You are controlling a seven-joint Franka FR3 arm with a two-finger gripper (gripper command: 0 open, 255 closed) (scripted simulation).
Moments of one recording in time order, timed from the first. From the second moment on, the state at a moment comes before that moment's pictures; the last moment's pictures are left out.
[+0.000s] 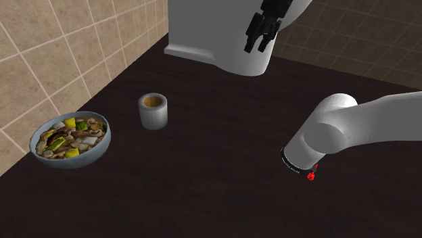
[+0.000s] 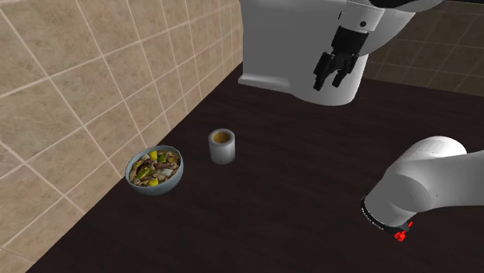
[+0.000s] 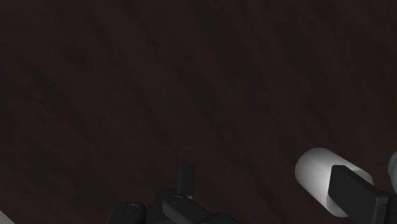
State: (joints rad) arm 0.02 -0.83 -0.07 -2.42 0.12 1.64 -0.02
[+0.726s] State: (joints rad) arm 0.08 -0.65 0.10 -2.48 0.17 1.92 0.10
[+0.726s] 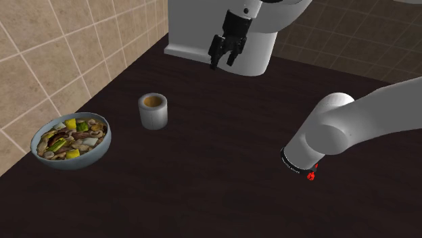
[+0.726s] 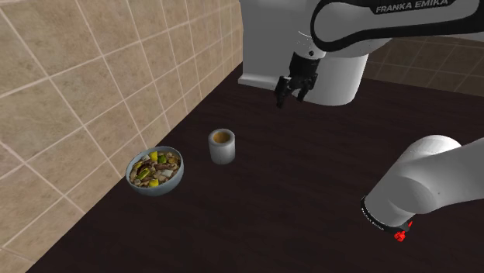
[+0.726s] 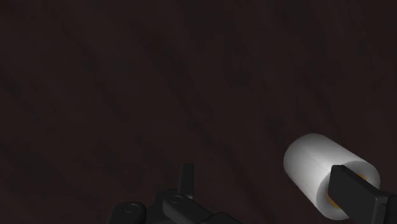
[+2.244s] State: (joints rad) arm 0.09 0.01 0.42 -2.27 -0.10 2.42 0.53
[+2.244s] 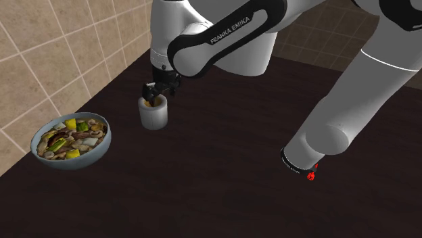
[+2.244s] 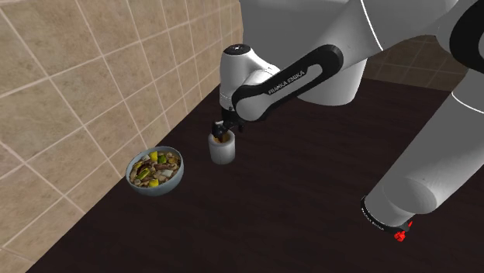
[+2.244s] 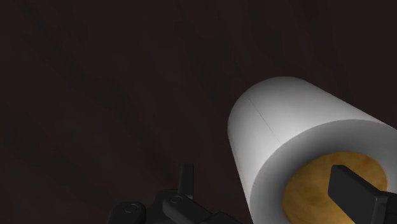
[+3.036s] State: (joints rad) arm 0.09 0.04 0.42 -2.28 -0.12 2.45 0.54
